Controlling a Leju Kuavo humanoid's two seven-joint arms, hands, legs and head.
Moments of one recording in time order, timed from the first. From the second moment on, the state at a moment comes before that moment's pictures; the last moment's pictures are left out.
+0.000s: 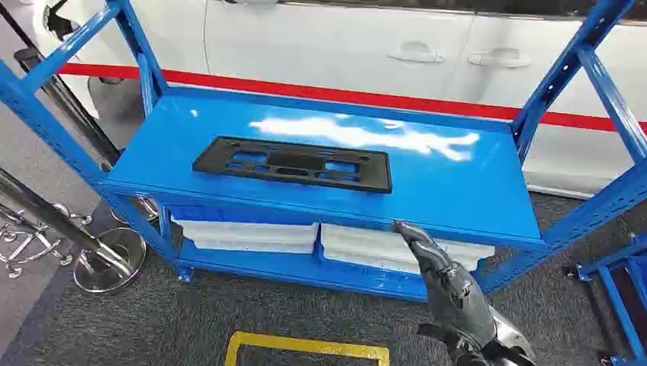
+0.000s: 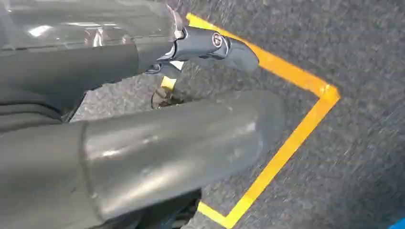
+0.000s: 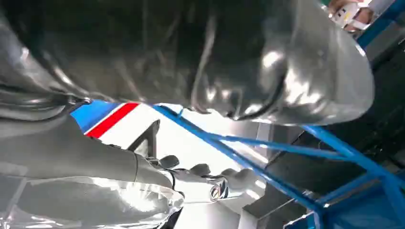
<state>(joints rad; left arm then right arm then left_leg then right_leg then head) -0.05 -0.09 1.33 -0.23 -0.83 -0.16 -0.27 0.02 -0.25 0.34 -2.13 0.07 0.20 -0.70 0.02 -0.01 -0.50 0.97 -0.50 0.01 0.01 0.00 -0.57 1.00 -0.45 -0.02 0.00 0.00</state>
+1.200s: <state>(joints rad) -0.07 -0.09 1.33 -0.23 -0.85 -0.19 -0.28 0.11 -0.29 0.23 -2.19 0.04 0.29 -0.70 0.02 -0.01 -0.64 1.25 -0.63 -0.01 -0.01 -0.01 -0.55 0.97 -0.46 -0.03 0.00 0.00</state>
